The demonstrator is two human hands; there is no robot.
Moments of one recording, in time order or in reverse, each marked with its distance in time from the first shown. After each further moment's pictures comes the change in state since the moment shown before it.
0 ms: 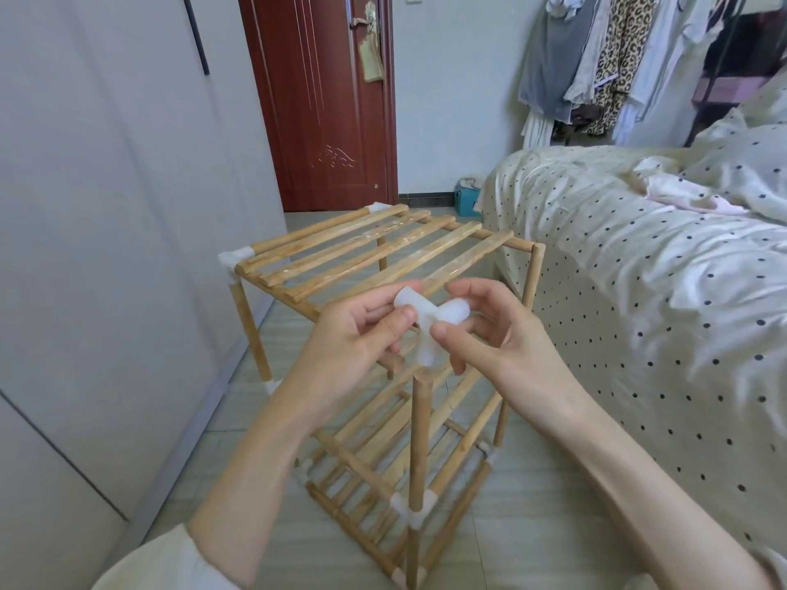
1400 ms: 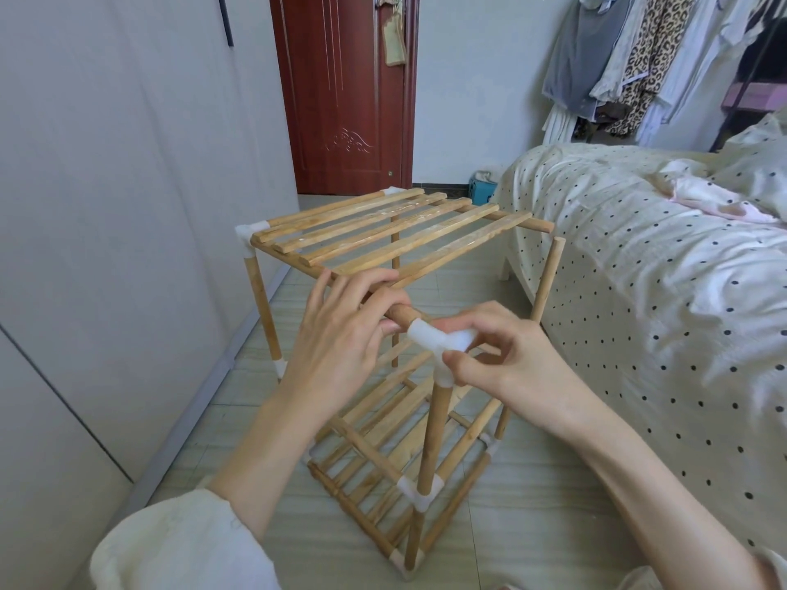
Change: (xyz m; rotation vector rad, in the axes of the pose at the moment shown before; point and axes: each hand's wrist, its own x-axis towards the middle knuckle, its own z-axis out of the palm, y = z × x) left_hand 0.005 -0.063 -0.027 0.956 0.229 0.532; right_hand -0.003 0.015 0.003 -0.284 -0.132 -0.020
